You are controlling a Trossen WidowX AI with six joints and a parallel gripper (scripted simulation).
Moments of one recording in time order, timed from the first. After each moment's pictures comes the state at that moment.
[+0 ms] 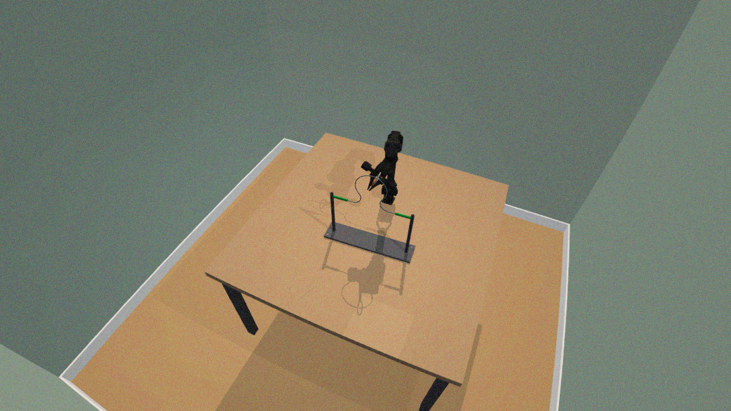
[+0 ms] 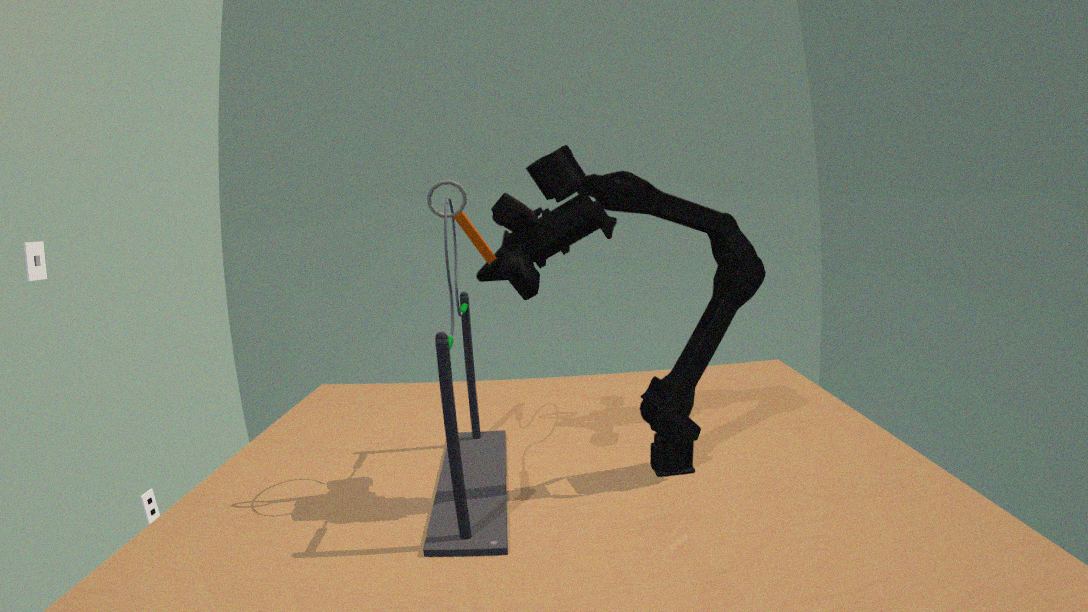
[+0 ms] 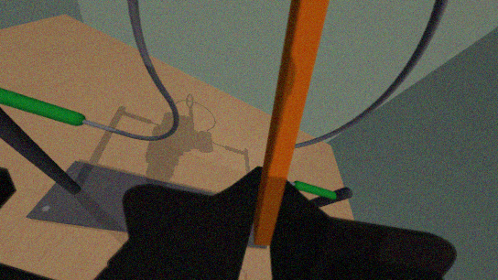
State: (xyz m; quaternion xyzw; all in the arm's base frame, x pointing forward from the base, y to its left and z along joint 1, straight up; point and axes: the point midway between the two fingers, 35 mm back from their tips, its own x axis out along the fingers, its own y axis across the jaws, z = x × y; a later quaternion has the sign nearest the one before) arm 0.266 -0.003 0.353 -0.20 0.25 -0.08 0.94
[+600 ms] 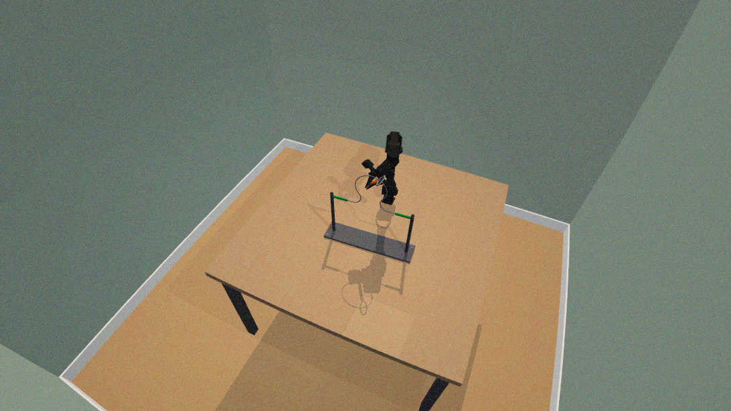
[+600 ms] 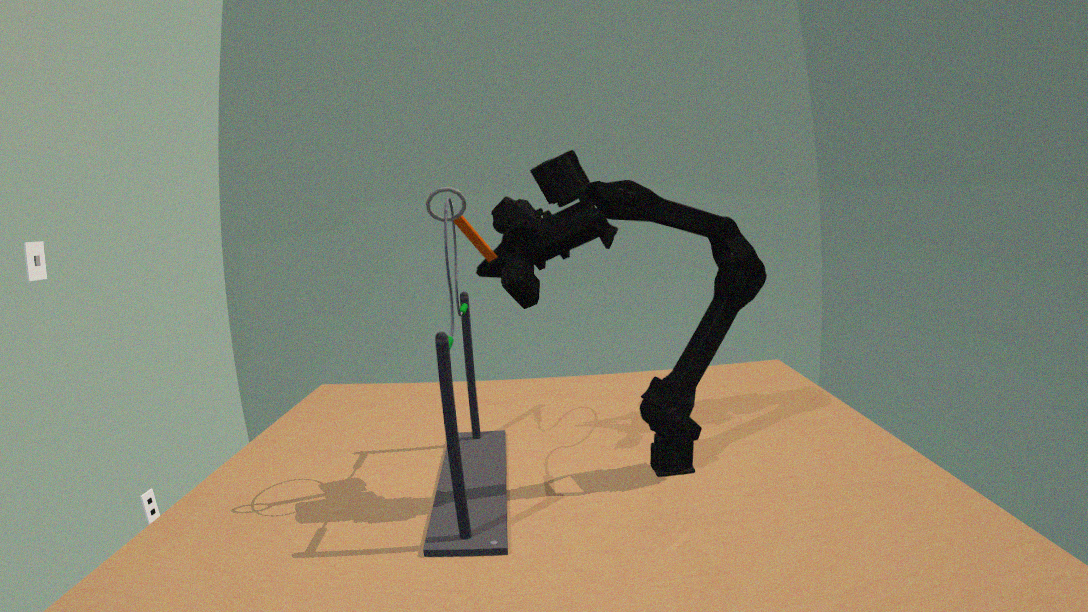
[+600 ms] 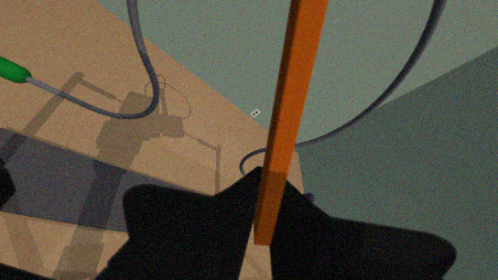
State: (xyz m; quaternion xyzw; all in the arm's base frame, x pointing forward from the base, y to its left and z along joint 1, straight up) arm 0.266 -0.011 0.357 -0.31 0.23 -0.11 0.92
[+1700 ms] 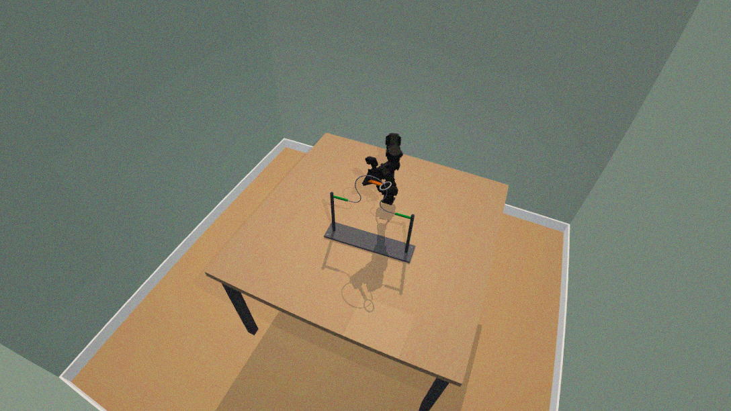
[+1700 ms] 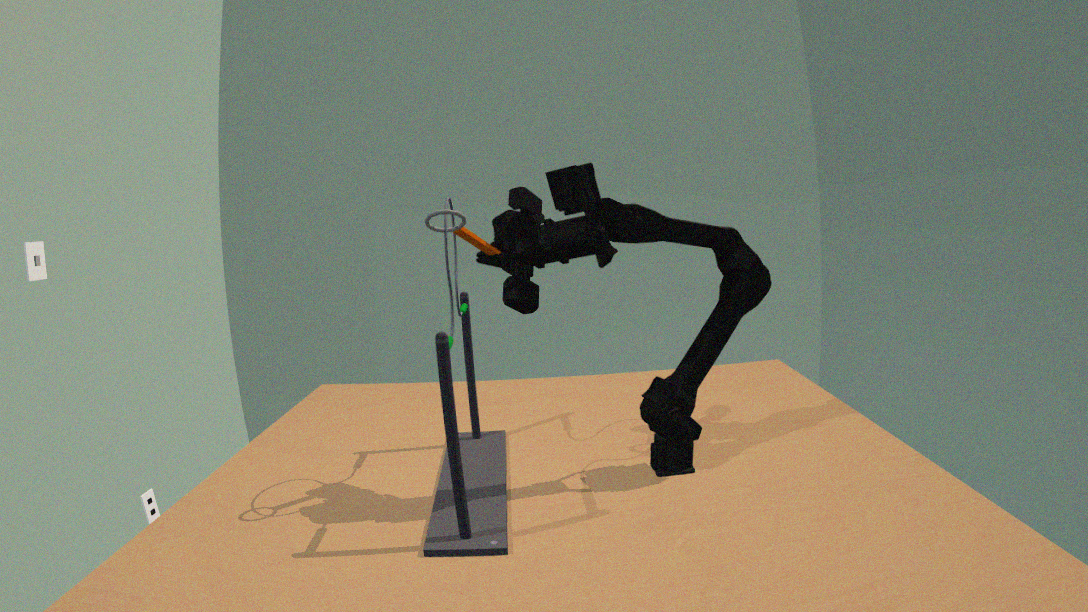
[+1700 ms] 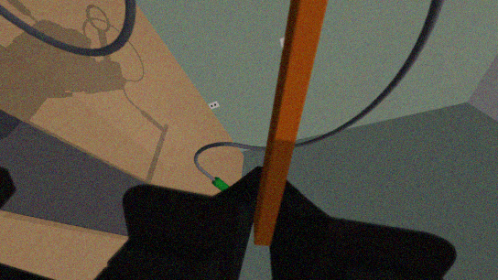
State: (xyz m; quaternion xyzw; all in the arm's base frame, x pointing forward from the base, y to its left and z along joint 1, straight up) arm 0.267 -0.023 0.369 -0.50 0.19 -0.17 0.83
